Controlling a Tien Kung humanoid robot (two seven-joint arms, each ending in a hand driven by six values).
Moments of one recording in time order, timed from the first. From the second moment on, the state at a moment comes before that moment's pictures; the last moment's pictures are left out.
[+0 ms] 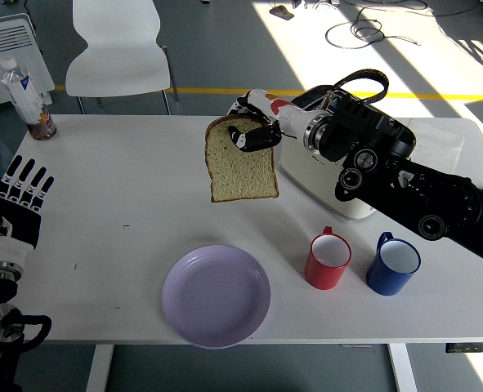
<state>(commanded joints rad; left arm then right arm) -0.11 0.05 -1.66 -1.14 0.62 -0.10 -0.23 1.10 -0.16 0.44 1.17 -1.19 -0.03 -0.35</state>
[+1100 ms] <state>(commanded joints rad) -0.12 0.04 -1.69 -1.14 0.62 -0.10 -0.23 0.99 -0.18 0.20 1.18 -1.09 0.00 -0.10</state>
